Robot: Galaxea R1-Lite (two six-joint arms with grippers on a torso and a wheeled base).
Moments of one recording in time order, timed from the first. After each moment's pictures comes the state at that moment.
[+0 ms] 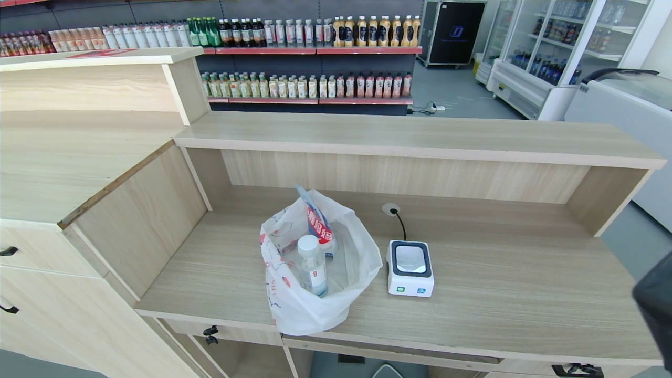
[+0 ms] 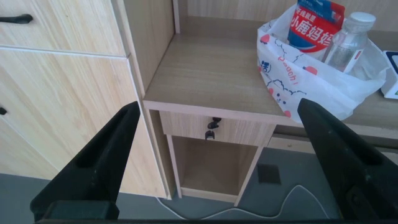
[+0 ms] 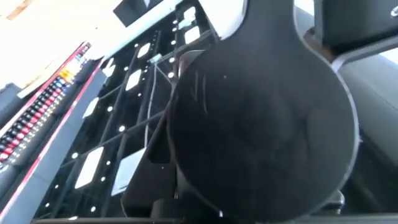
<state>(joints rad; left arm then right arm) 0.00 0.00 0.00 0.00 0.02 -0.01 0.62 0.92 -0.64 -0.34 0.93 -2.77</state>
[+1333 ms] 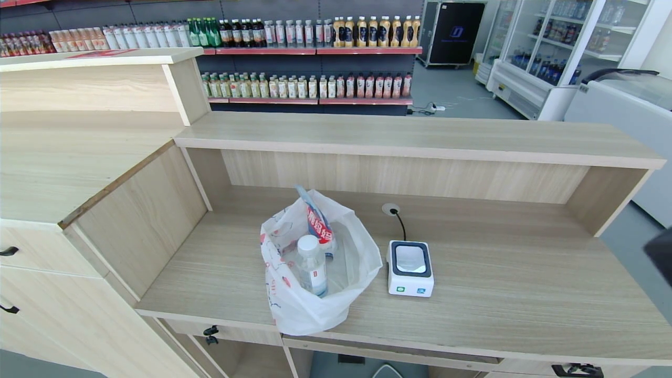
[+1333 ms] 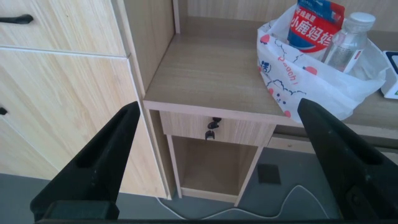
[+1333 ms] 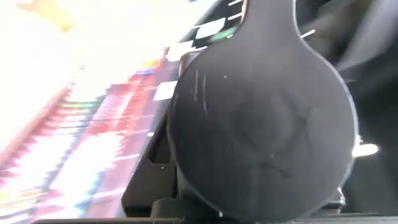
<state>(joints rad) 0.00 0.00 0.00 0.00 0.02 -0.01 0.44 0.80 -0.71 -0.07 0.81 -2.44</state>
